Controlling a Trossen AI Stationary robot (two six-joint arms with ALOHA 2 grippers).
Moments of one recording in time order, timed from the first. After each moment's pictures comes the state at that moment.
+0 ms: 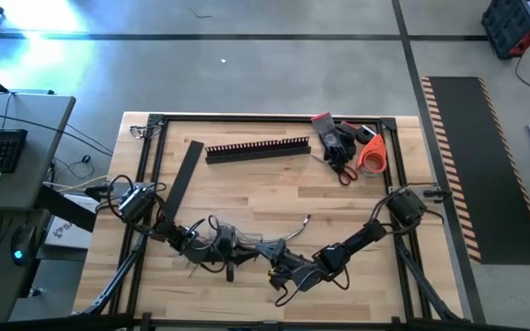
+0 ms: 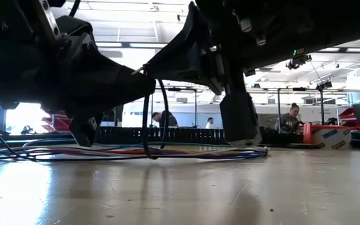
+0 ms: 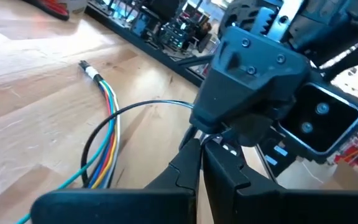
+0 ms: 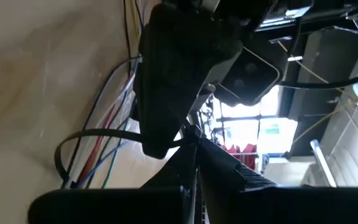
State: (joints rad) left arm -0.61 2.15 0.58 1.51 -0.66 -0.62; right arm 0.59 2.18 1.13 0.73 0.93 -1.12
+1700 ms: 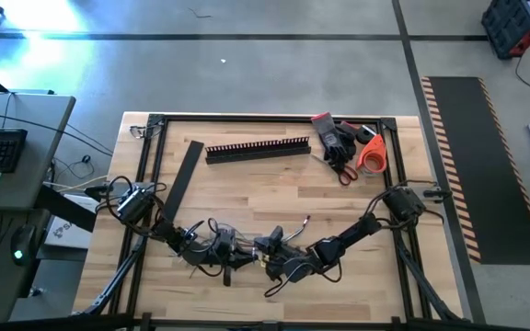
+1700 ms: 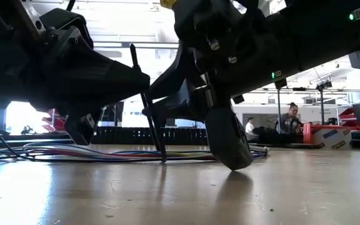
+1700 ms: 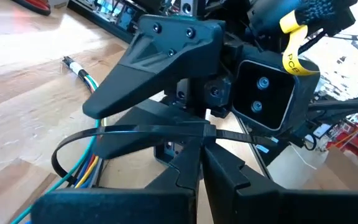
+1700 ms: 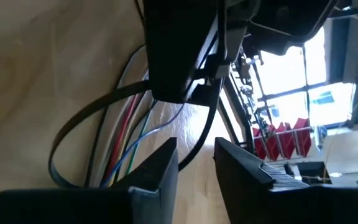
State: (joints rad) left arm -0.64 2.15 0.59 1.51 -0.62 -0.60; right arm 0.51 2.18 1.13 0.57 0.84 -0.79
